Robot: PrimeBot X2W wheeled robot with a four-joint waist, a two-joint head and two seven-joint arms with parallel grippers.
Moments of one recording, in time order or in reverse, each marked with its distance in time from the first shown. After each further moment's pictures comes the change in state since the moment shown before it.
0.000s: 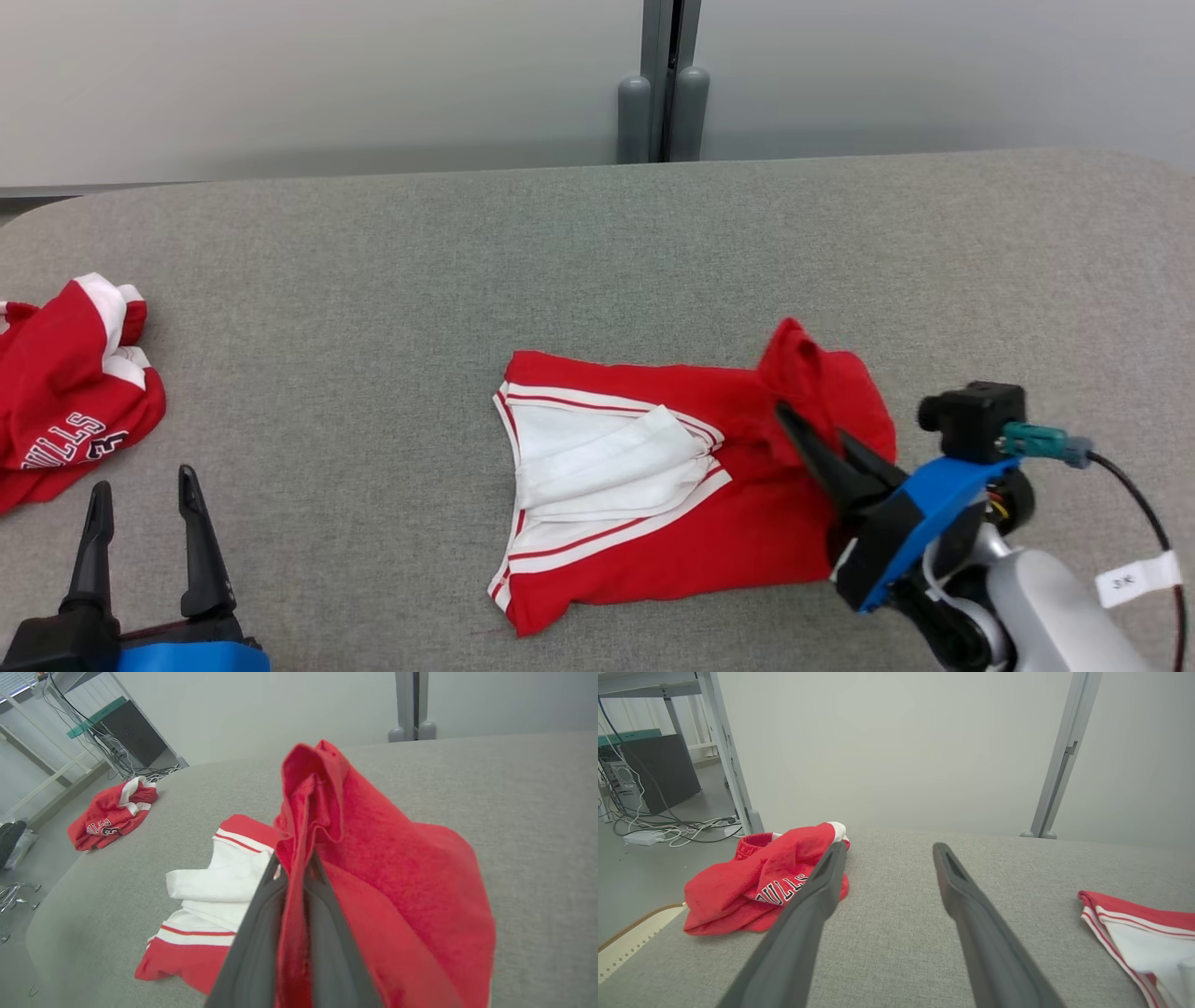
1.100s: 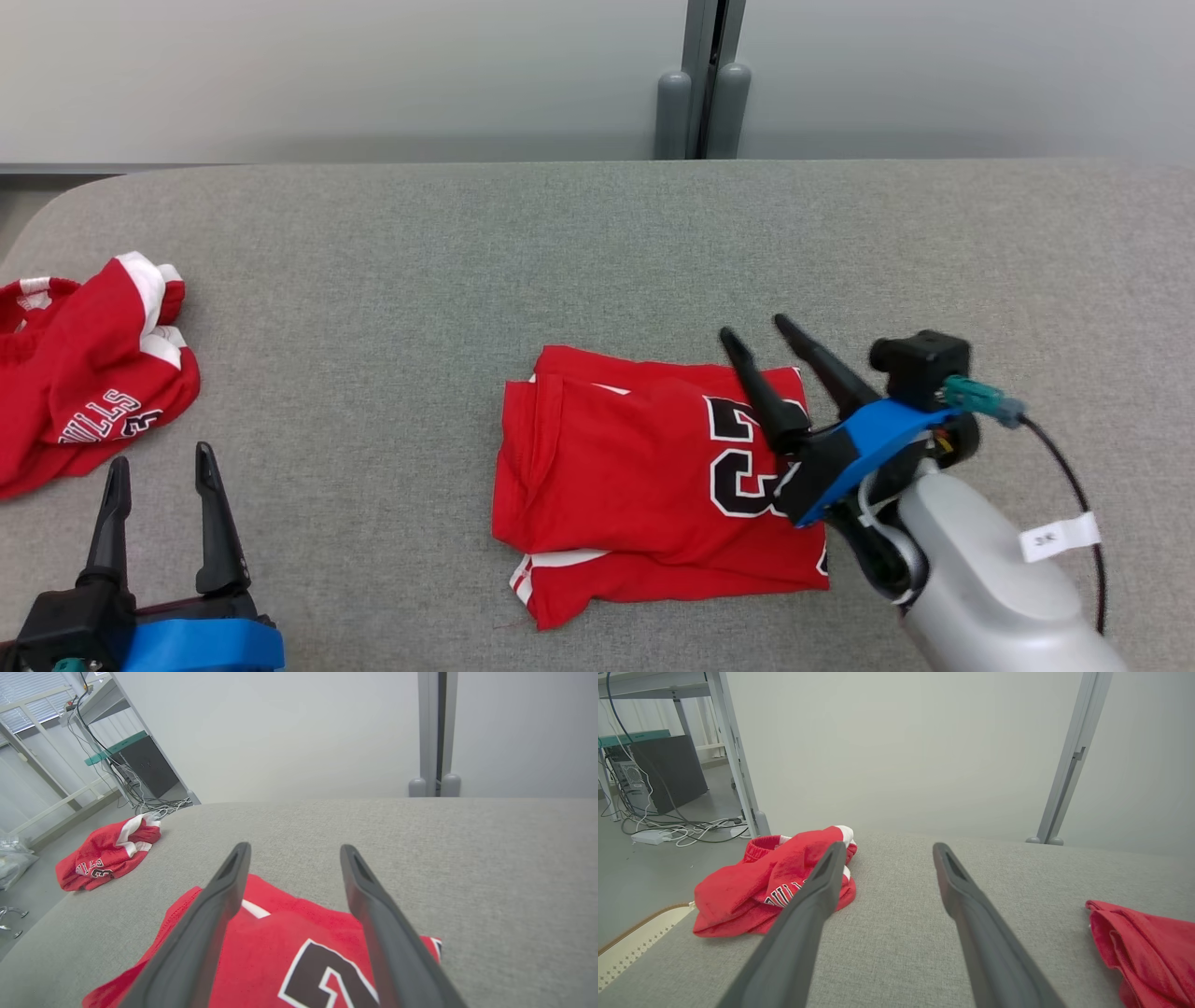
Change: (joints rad) left arm -0.048 -0.002 -0.026 0.028 0.000 0.000 0.000; right arm -0.297 0.110 0.196 0.450 0.003 0.000 -0.365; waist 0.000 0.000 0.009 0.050
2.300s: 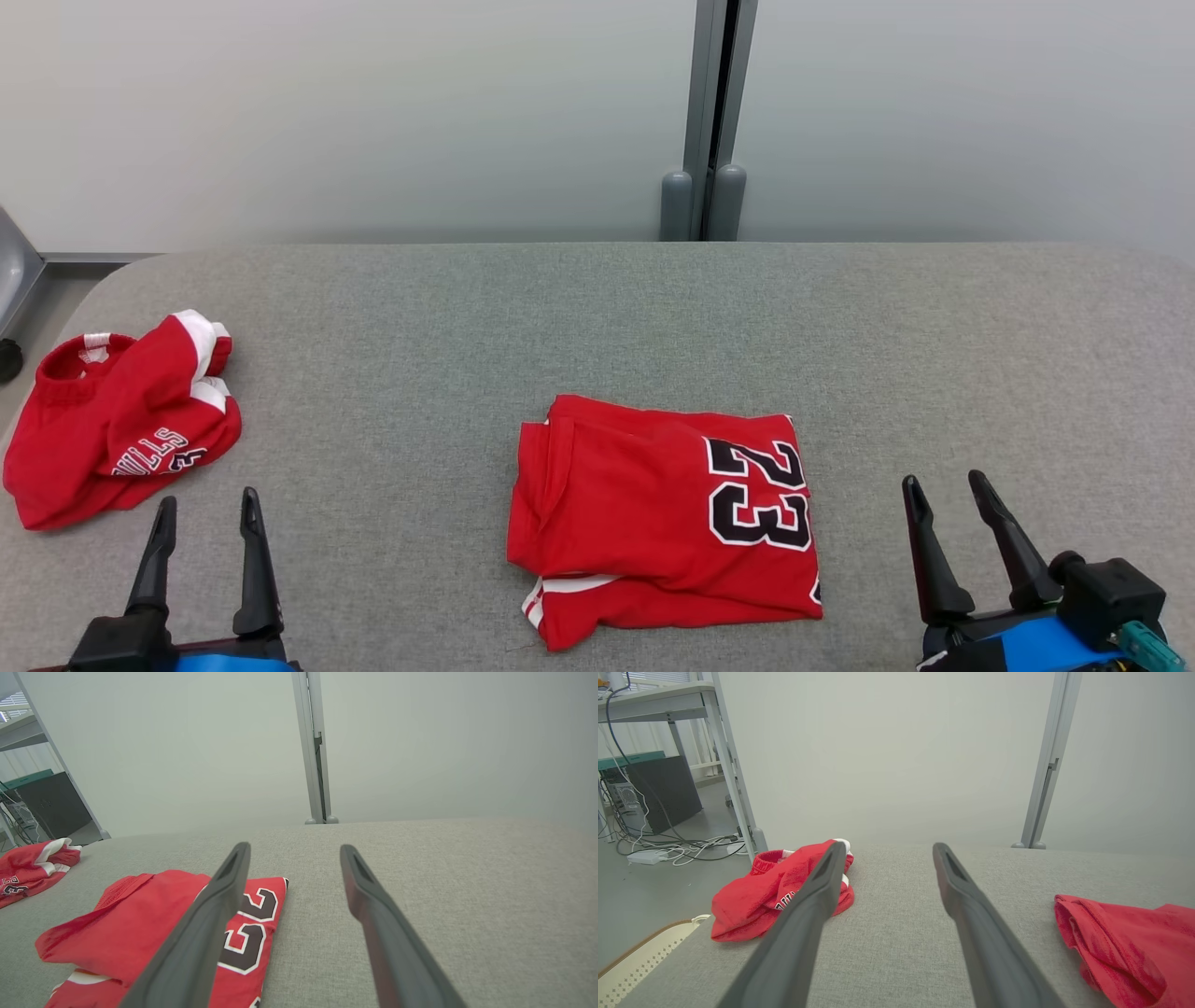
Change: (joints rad) left arm 0.066 0.021 -0.059 0.016 0.018 0.000 0.004; right arm 0.567 0.033 -0.469 -0.414 -0.369 0.000 -0.083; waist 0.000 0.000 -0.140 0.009
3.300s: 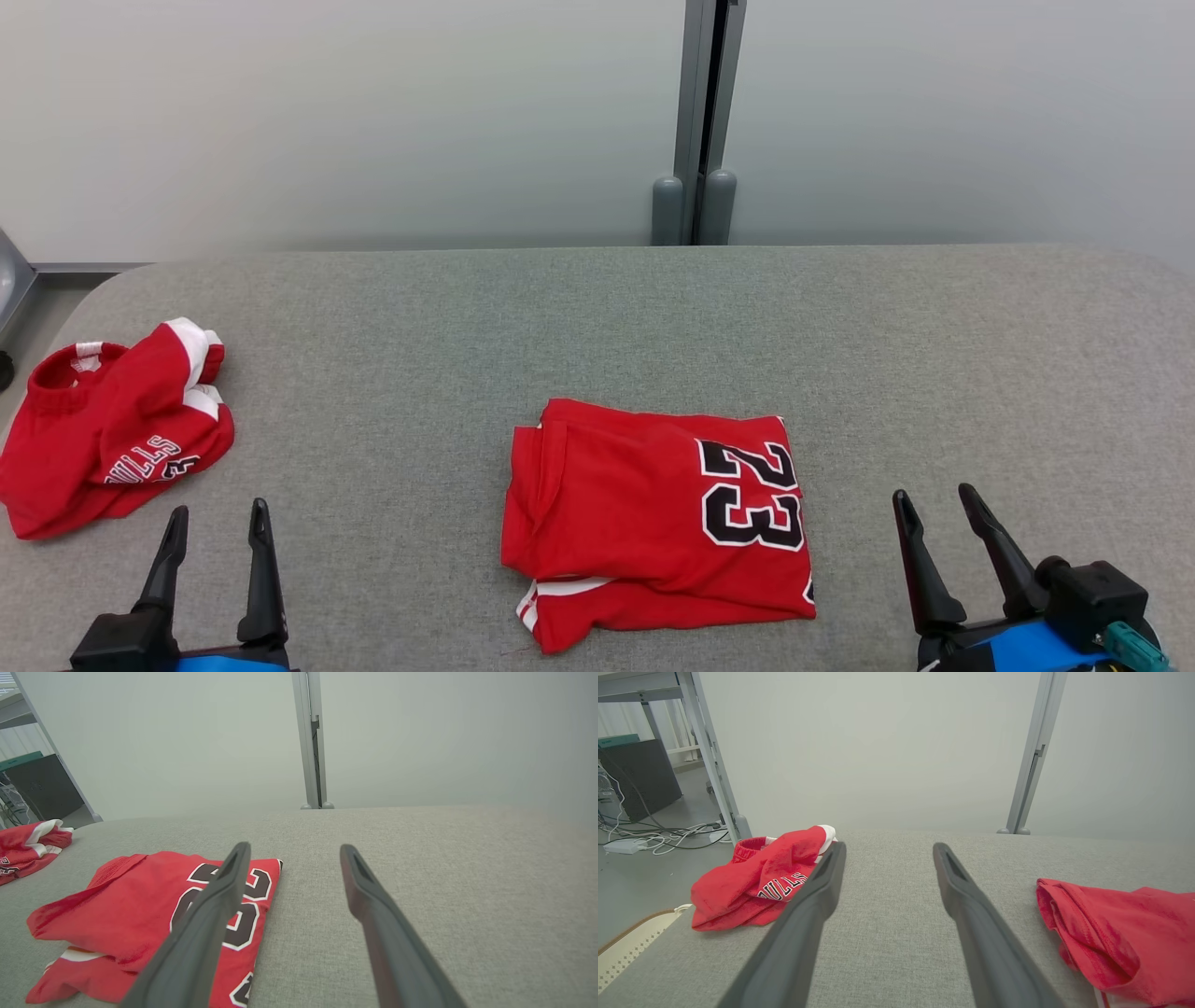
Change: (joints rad) left arm 0.016 0.037 -0.047 -0.006 -0.056 0.005 0.058; right arm 0.007 -0.001 0.006 0.024 -0.026 0.000 0.028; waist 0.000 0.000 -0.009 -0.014
